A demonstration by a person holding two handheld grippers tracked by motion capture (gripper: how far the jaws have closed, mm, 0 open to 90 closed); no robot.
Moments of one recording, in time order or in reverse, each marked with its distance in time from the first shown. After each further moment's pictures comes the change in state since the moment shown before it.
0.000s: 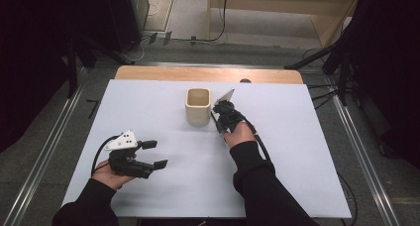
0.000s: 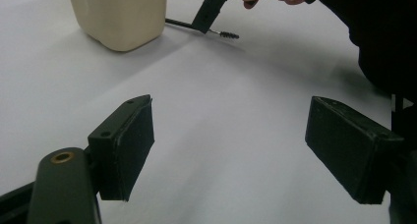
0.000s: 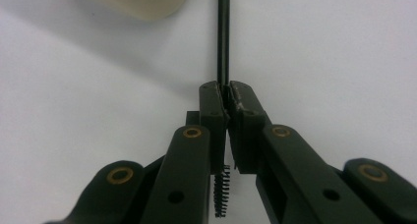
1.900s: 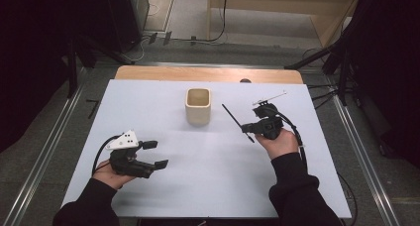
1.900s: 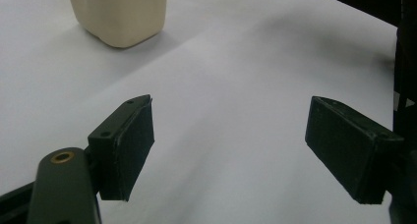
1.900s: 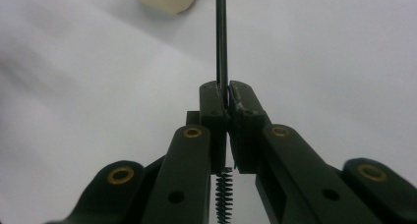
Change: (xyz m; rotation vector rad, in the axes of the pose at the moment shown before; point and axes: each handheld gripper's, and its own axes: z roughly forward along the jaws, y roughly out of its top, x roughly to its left) left arm 0.000 0.000 0.002 0.014 0.001 -0.005; right arm -0.074 -0.075 -0.075 -0.244 0.254 -0.037
